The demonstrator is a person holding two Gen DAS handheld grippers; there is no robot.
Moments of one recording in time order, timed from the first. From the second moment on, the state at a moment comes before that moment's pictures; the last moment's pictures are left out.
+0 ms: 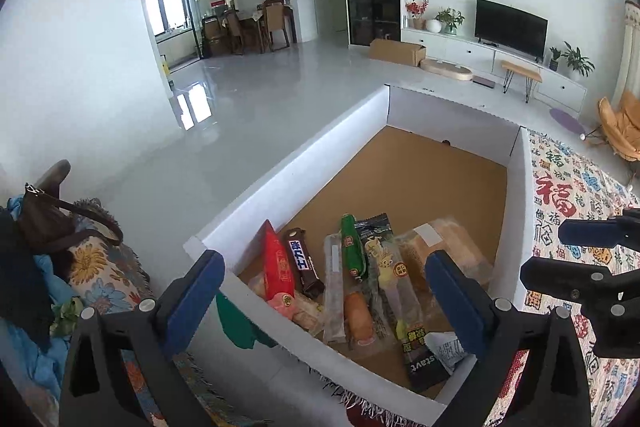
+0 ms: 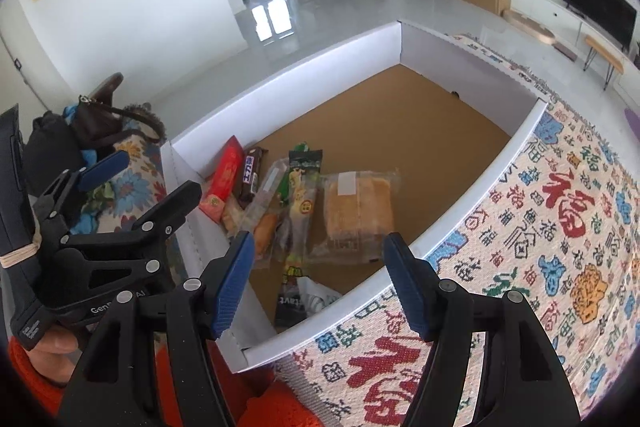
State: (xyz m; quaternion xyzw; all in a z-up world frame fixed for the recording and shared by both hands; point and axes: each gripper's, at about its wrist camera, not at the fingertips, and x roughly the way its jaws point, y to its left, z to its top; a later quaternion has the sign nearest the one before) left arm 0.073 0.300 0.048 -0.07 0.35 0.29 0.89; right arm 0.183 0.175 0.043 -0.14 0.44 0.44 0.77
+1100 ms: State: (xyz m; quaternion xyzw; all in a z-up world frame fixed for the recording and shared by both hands) left arm 0.073 0.311 0.049 -0.12 0.42 0.26 0.86; right arm 0.177 0.177 0.045 -0.19 0.38 0.42 0.80
